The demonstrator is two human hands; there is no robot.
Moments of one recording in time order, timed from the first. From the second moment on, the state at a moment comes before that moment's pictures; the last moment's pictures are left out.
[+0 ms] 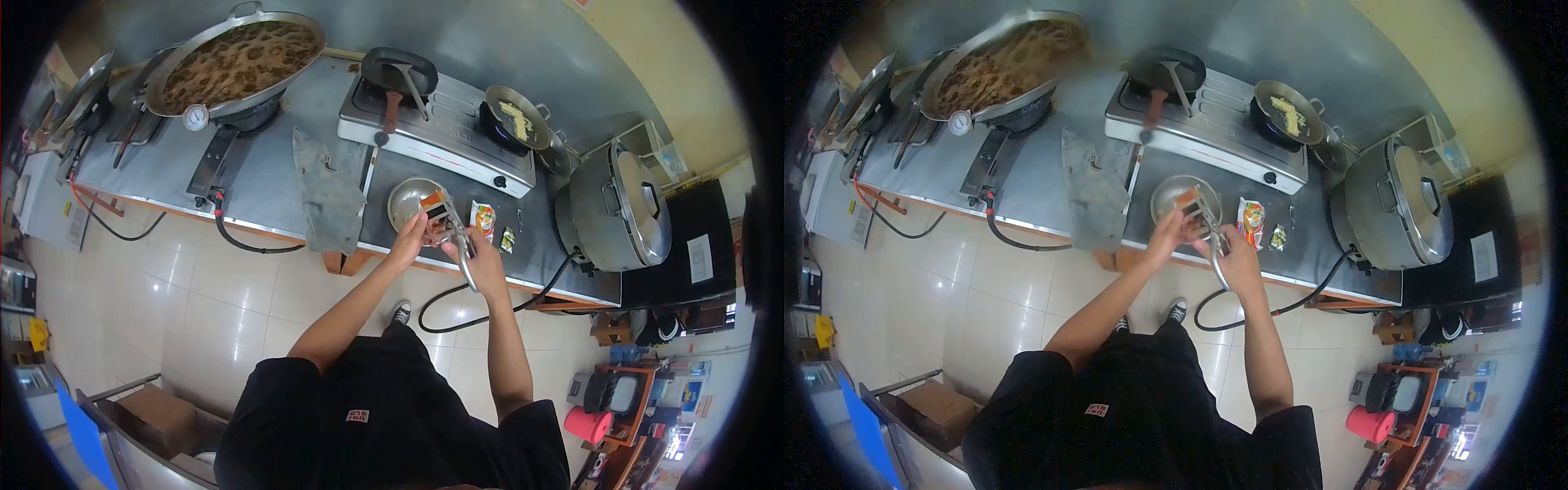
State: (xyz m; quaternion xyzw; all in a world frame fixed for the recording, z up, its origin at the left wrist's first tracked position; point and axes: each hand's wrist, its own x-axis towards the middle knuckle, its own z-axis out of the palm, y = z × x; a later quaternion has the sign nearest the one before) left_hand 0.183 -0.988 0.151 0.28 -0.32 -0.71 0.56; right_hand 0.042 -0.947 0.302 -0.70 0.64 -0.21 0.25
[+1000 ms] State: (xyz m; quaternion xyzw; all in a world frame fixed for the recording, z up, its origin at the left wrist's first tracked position) left_hand 0.179 -1.008 0.148 0.30 -0.35 -0.70 0.55; right_hand 0.034 -1.001 0.324 -0.73 0.58 -0.12 0.35
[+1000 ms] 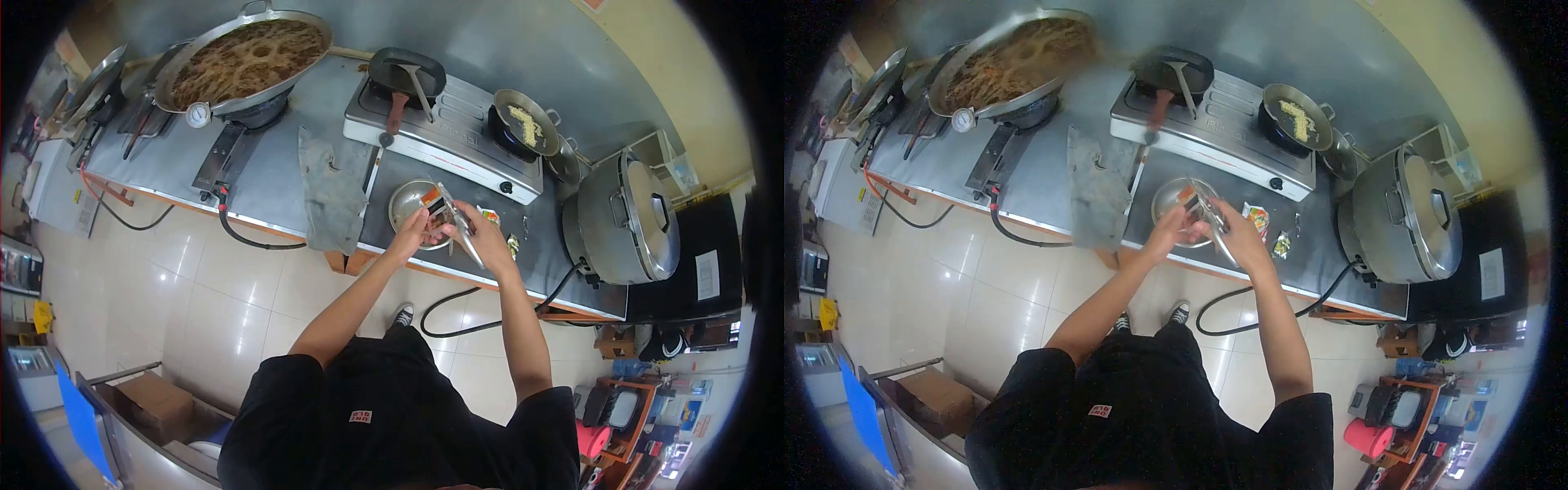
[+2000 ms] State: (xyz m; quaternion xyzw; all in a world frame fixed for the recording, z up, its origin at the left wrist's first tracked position) left_hand 0.200 -1.078 0.159 0.52 -0.81 -0.17 0.19; right_hand -0.165 -1.051 0.171 -0.67 0.73 -0.03 0.15
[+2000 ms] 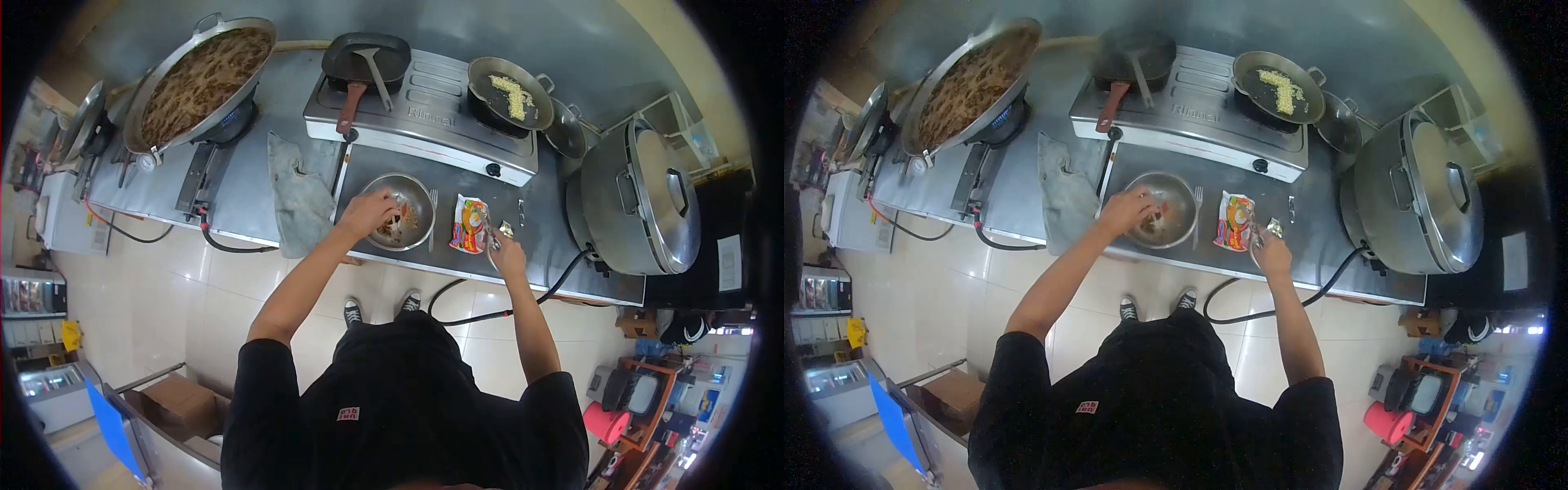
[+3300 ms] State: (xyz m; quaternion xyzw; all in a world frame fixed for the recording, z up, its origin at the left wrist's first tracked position) left_hand 0.158 -1.055 0.164 0.58 -0.76 -0.05 0.27; right_hand -0.183 -1.059 0.185 -0.76 0.54 -0.23 0.28
